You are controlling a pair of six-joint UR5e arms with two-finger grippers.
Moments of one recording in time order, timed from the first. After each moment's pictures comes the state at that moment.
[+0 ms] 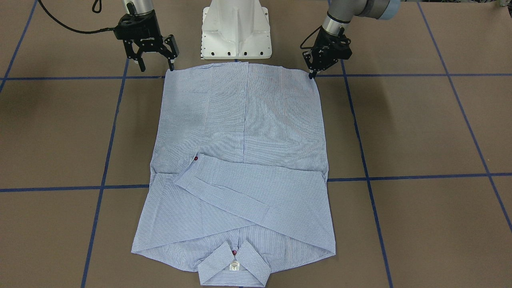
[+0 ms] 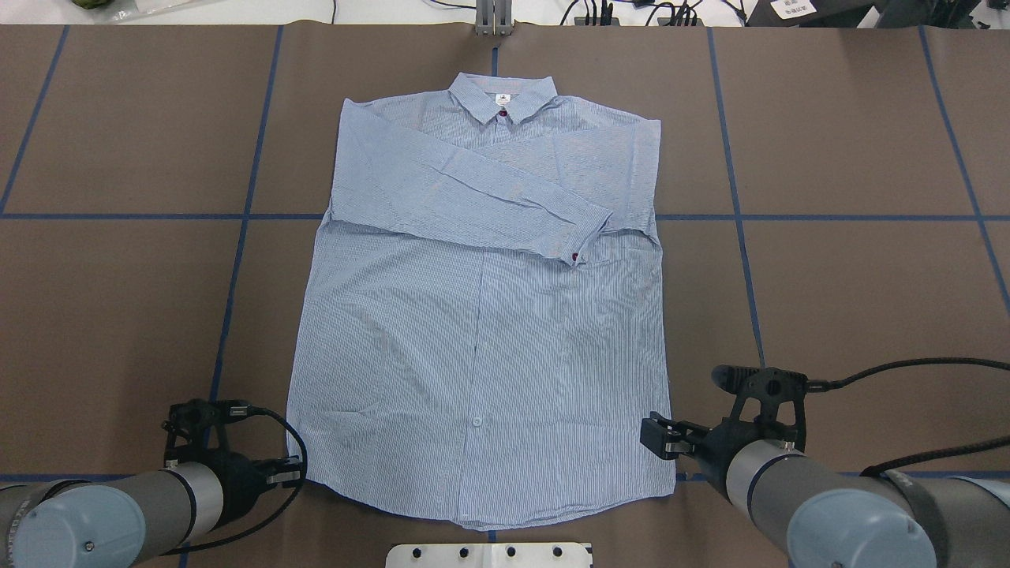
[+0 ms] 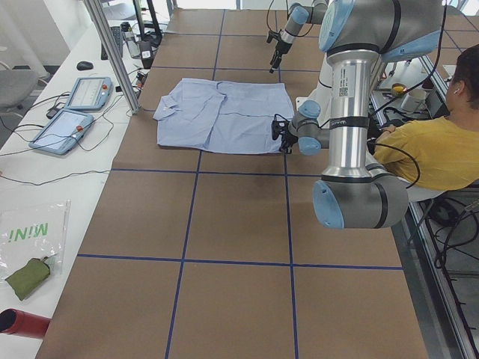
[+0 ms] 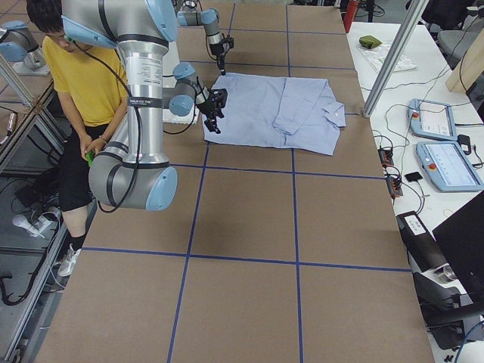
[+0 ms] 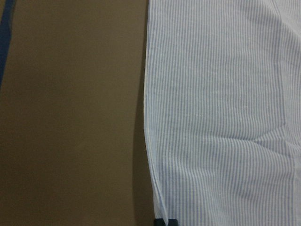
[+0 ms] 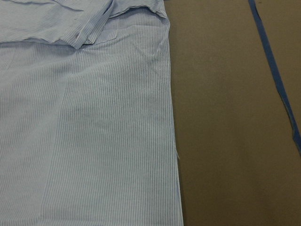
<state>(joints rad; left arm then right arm) -0.09 -1.51 -2.05 -2.16 -1.40 -1.56 0.05 -1.59 2.26 -1.40 1.18 1.64</state>
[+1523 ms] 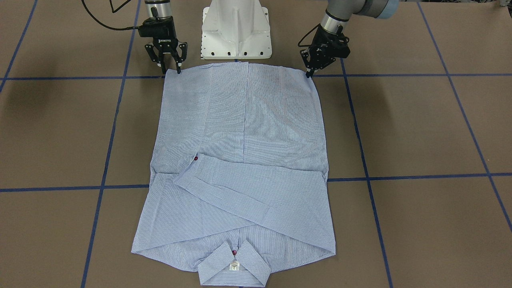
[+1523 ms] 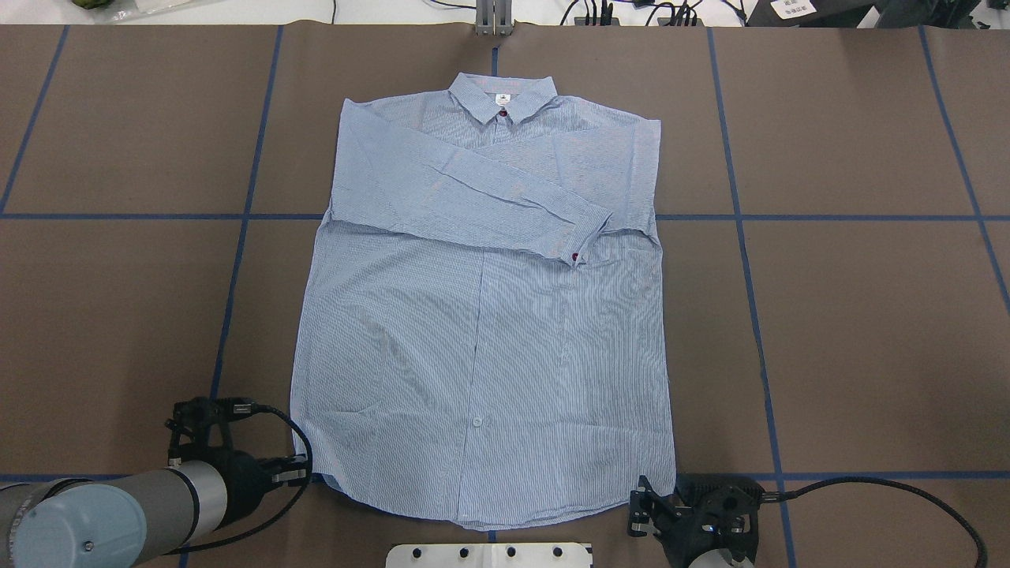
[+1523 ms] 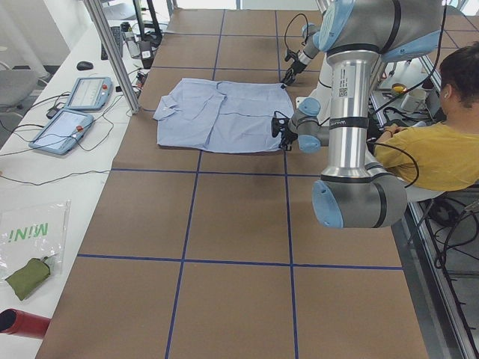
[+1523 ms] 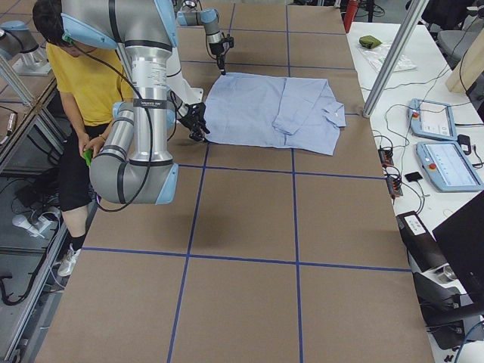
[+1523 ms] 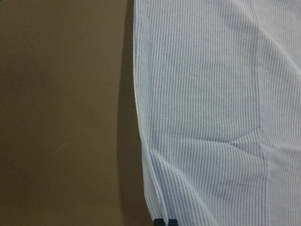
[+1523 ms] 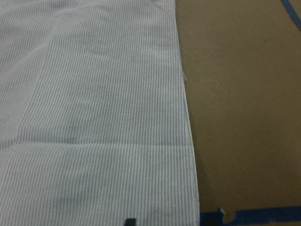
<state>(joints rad) -0.10 -1.53 -2.06 -2.16 -1.40 -1.56 -0.17 -1.54 2.07 -1.39 0.90 1.81</state>
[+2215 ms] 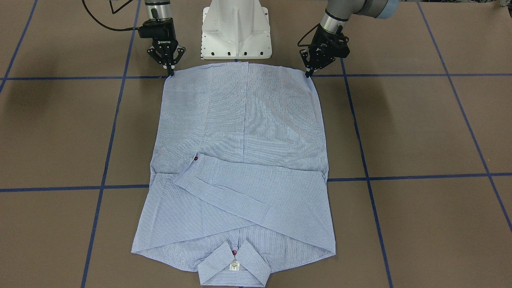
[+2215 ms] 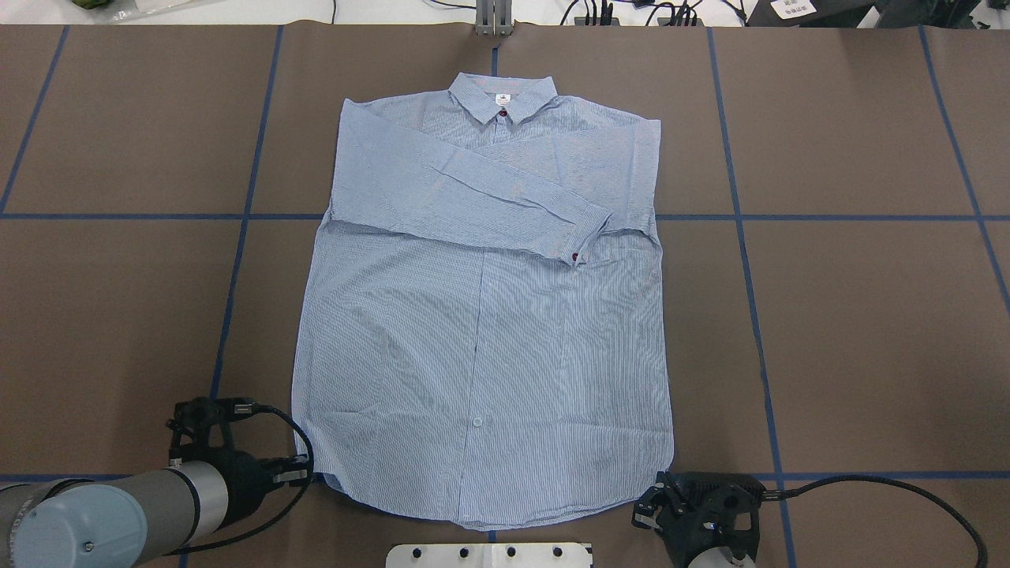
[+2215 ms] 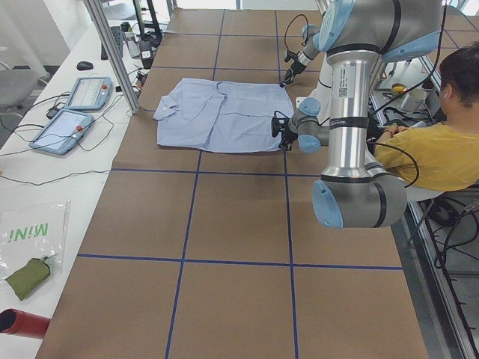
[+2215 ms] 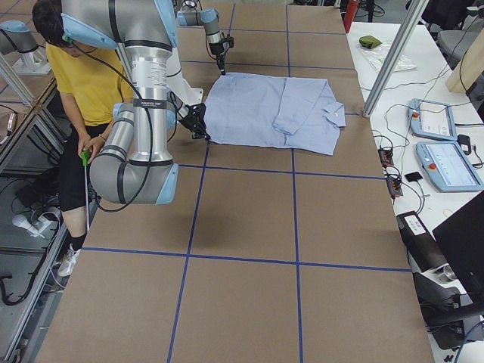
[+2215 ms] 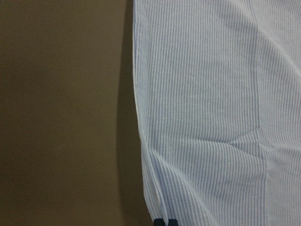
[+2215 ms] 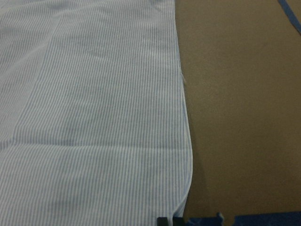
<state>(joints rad) -0.10 -1.53 -2.06 -2.16 -1.40 -1.56 -0.17 -1.54 2.07 -1.40 0.88 1.81</state>
